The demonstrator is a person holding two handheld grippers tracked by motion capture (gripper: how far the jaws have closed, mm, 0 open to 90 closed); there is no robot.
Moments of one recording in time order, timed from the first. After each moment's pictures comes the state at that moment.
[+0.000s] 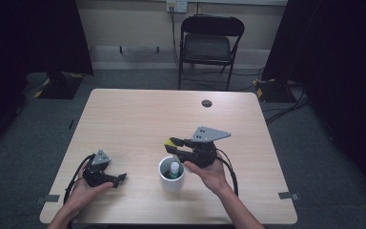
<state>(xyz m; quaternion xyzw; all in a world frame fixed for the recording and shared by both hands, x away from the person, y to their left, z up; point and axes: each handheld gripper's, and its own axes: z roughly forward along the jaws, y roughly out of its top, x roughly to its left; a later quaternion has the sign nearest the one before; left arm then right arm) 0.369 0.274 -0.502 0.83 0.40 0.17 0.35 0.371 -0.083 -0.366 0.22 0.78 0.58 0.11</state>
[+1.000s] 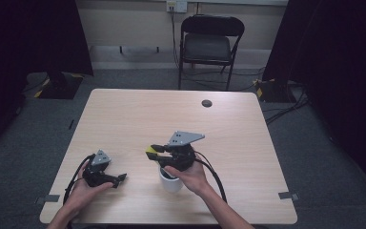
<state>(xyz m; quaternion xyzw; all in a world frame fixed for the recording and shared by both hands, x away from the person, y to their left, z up) 0.368 0.274 -0.503 0.83 0.40 0.17 0.36 0.376 -0.036 -0.392 0.20 0.80 0.56 0.08</state>
